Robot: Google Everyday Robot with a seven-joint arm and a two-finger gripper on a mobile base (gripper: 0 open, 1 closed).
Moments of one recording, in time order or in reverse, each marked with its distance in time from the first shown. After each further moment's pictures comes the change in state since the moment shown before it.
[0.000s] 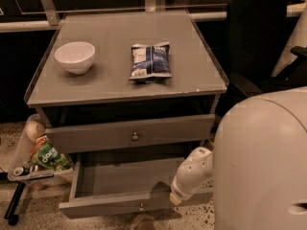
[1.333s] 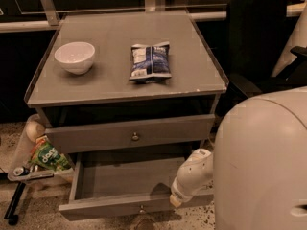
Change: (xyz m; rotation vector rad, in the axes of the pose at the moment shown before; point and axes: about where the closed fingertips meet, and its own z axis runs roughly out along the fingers) arm 0.002 0.005 -0.001 -0.008 0.005 0.024
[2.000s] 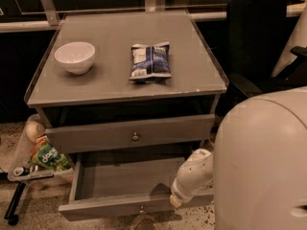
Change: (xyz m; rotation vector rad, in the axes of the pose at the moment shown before) arm 0.001 0.001 0.000 -0.002 0.003 0.013
